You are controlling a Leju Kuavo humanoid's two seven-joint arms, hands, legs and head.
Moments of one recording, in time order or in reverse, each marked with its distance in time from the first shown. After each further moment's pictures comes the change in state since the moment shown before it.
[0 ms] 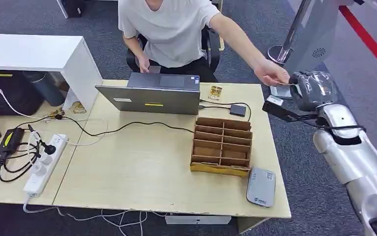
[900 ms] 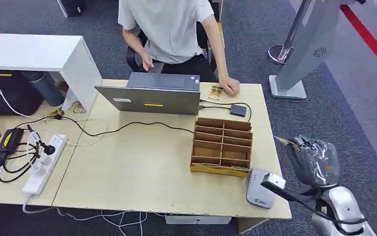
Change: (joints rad) left arm 0.006 -0.009 0.010 0.001 0.069 -0.012 -0.003; right arm 0.770 0.013 -0.289 -0.608 0.088 -0.289 -0.082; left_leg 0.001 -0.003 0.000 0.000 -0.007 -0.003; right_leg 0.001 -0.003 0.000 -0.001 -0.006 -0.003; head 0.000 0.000
